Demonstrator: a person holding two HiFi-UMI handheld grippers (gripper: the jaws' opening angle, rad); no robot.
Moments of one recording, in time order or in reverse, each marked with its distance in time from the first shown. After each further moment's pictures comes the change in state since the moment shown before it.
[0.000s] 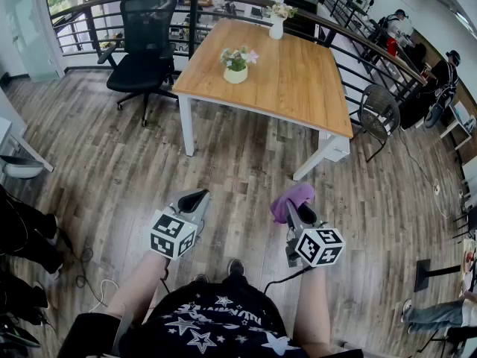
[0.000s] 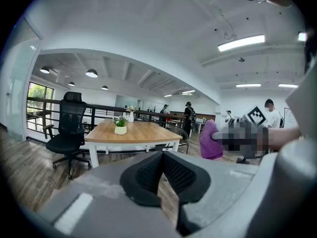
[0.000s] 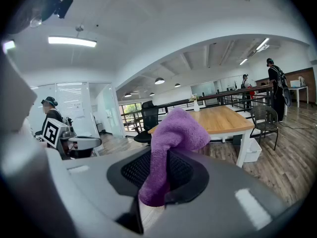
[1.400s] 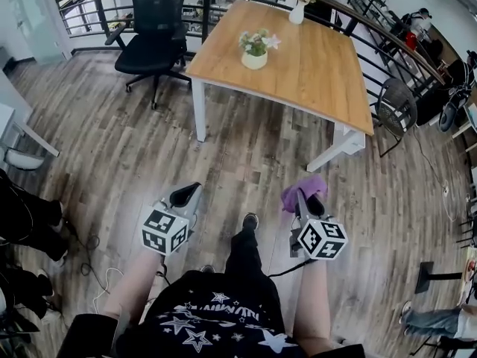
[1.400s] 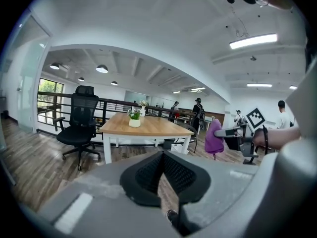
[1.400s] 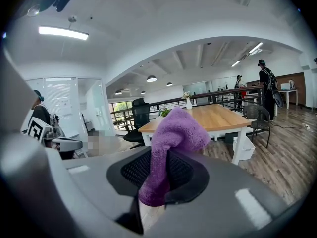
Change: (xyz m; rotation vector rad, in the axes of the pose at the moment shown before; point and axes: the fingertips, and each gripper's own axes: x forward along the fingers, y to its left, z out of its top) left arm -0.008 0.075 -0.038 -0.058 0.042 0.089; right arm 0.066 -0.016 -0.020 0.014 0.003 -0.110
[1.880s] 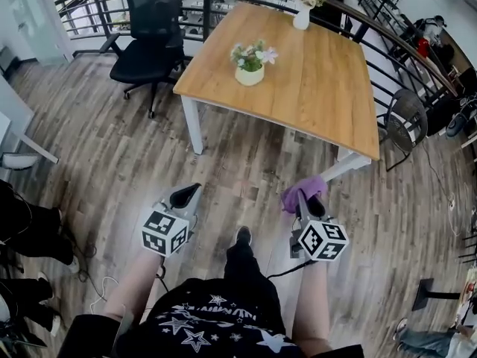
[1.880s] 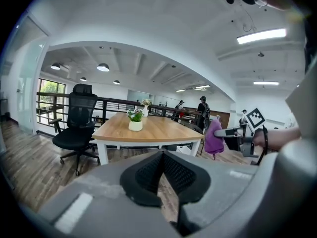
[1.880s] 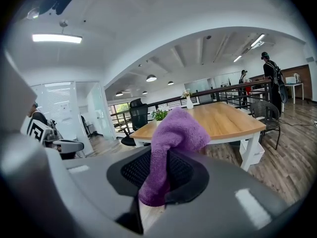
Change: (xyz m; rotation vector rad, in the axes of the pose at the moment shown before) left arm 0.130 0.040 0.050 -0.007 0.016 0.042; right arm 0.121 -0.079 0.056 0.023 0.014 0.048
